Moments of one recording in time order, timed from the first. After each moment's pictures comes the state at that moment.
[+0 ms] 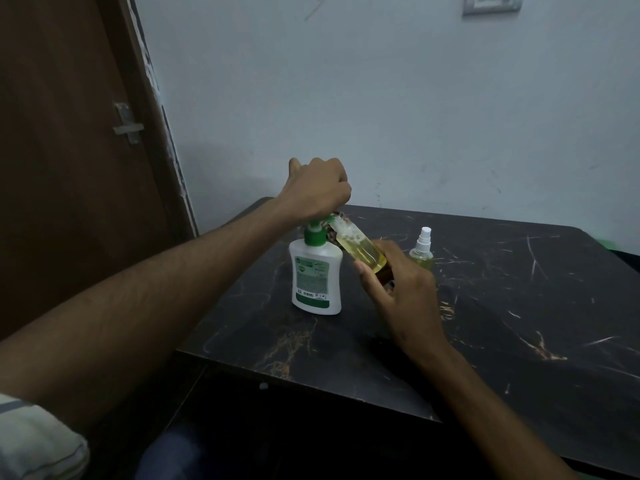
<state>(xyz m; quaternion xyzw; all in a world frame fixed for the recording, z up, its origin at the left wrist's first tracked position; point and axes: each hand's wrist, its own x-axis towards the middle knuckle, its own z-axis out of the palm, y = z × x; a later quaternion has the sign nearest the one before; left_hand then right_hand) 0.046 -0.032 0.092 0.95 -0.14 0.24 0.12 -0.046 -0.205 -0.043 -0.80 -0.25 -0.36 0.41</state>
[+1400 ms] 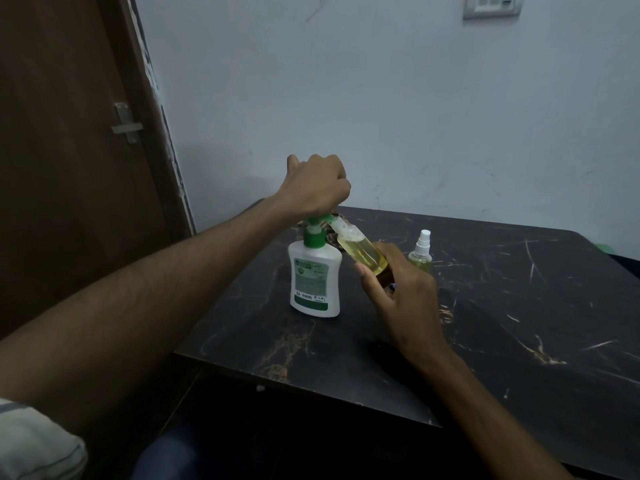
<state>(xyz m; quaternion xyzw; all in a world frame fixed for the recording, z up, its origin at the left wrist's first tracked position) 0.050 -0.031 0.097 0.95 -0.13 0.25 0.13 -0.044 -0.206 -0.045 -0.80 -0.25 -0.36 0.41</state>
